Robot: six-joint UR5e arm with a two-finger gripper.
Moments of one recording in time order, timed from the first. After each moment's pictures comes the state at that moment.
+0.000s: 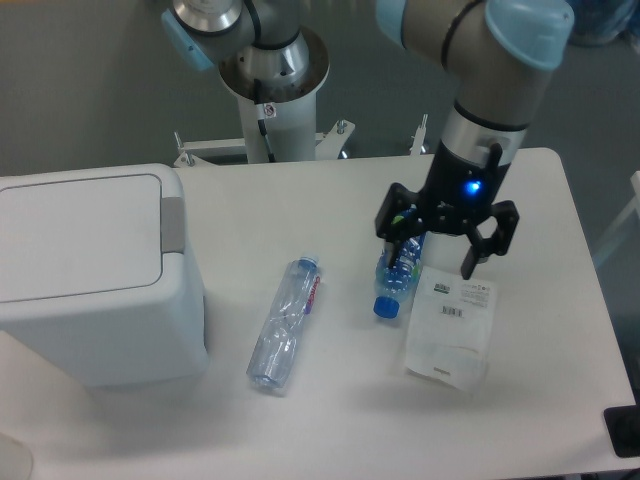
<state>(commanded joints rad) 2.65 -1.78 -1.40 -1.28 1.07 0.56</state>
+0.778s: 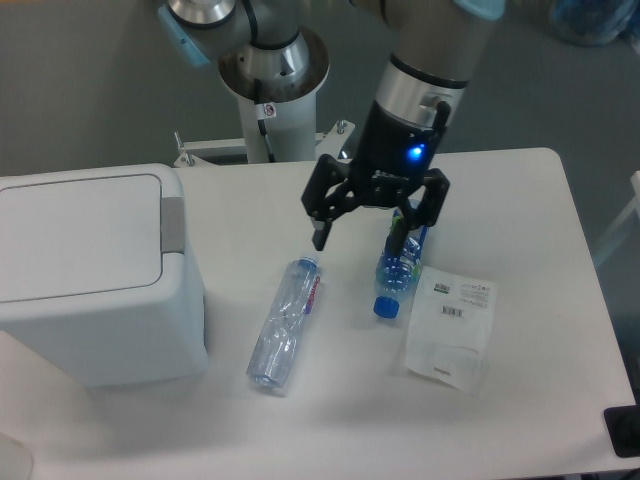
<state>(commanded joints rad) 2.56 -1.68 -1.49 -1.31 1.07 0.30</state>
